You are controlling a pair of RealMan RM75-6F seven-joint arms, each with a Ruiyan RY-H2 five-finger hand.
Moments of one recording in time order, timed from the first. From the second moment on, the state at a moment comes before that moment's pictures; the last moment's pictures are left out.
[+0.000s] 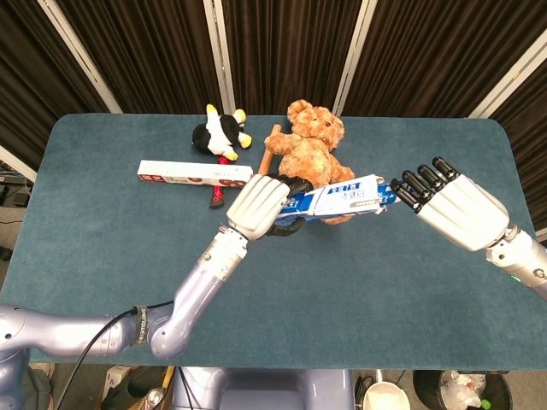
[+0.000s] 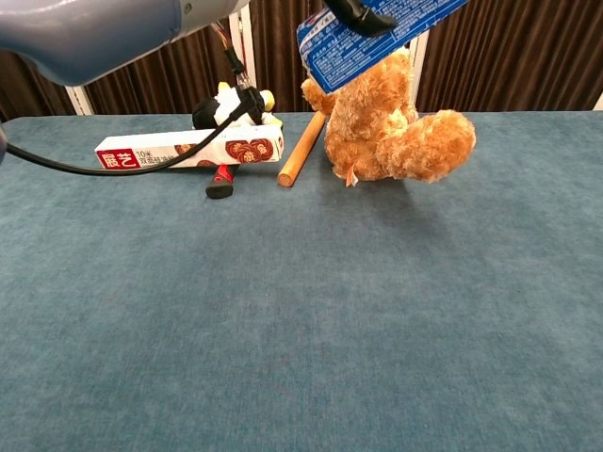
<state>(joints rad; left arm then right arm) -1.06 -1.63 -0.52 -1.74 0.94 1.06 0.50 0.68 -0.91 0.15 -1.23 -1.97 1.56 -0.05</state>
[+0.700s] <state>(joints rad) -1.11 -1.65 -0.49 -1.74 0.84 1.10 0.54 0.68 -0.95 0.16 -1.18 -1.97 1.64 -0.05</state>
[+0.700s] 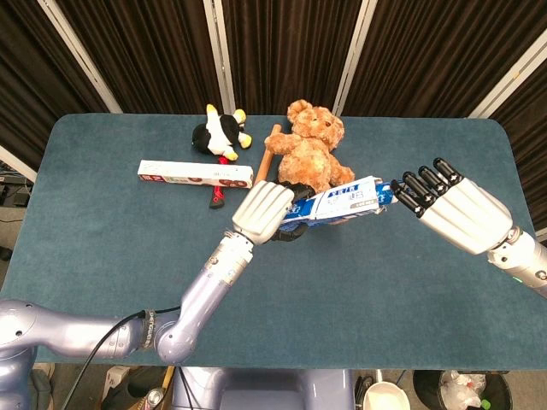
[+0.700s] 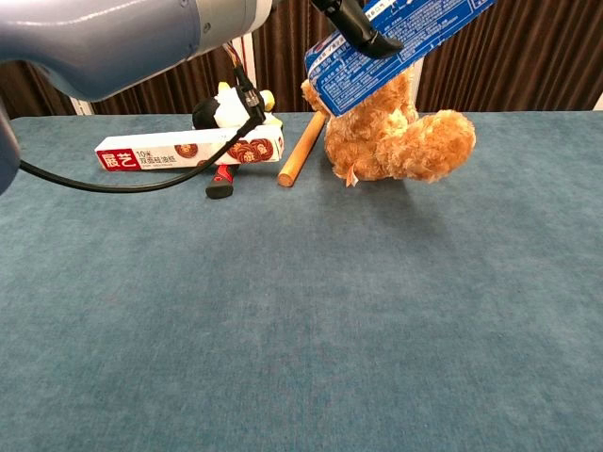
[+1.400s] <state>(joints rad) -1.13 -1.66 -0.48 -1.72 0.86 1.14 0.51 0.65 -0.98 0.21 -1.19 -1.89 1.68 -0.10</state>
